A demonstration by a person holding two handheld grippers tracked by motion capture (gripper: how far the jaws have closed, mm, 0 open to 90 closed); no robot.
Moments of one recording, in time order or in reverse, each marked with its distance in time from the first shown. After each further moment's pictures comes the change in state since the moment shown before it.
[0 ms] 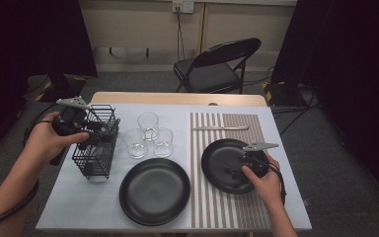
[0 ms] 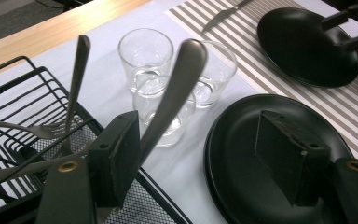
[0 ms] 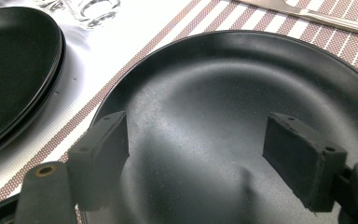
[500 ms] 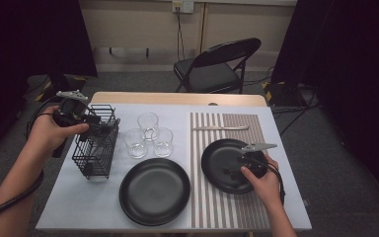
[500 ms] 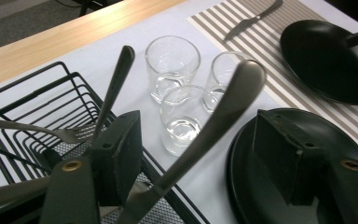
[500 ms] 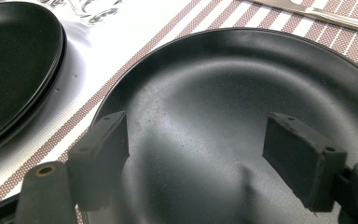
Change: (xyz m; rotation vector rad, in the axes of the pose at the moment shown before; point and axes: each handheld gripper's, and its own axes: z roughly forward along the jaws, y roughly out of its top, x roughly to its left) left arm 0.022 0.008 0.007 -0.005 0.038 -0.046; right arm 0.002 0.000 0.002 0.010 0.005 -0.009
